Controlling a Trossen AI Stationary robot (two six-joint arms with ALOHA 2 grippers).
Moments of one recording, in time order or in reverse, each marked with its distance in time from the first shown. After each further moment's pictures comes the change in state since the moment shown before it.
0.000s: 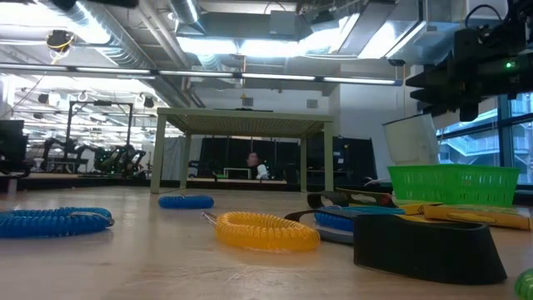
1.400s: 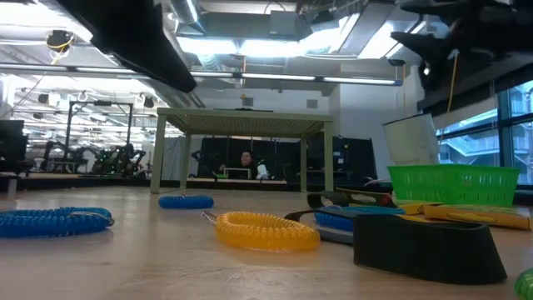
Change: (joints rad) left arm 0.281 0.183 -0.001 0.115 0.206 0.177; right arm 0.122 0.485 0.176 0.372 -0.463 0.264
